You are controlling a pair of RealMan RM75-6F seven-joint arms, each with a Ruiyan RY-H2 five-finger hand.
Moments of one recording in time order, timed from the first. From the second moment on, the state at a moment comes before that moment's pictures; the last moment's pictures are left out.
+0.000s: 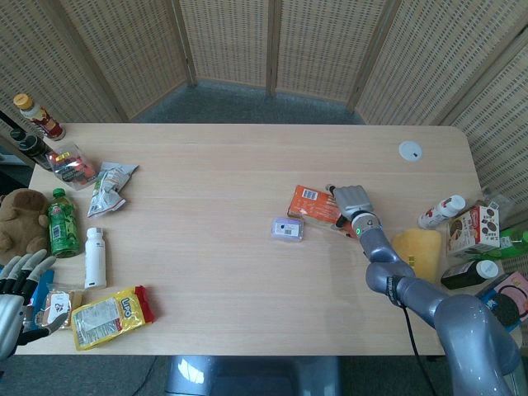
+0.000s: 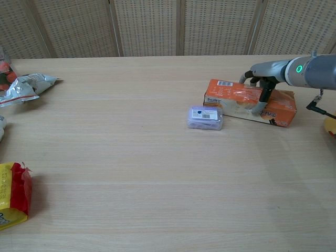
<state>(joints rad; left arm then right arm) 0.03 -1.07 0.06 -1.74 1.66 1.59 -0.04 1.02 -1.71 0.11 -0.78 -0.72 0.48 -0.27</state>
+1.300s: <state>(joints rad) 0.03 -1.08 0.08 -1.72 1.68 1.59 -0.06 0.96 -1.15 0.33 -1.65 -0.76 0.87 -0.34</state>
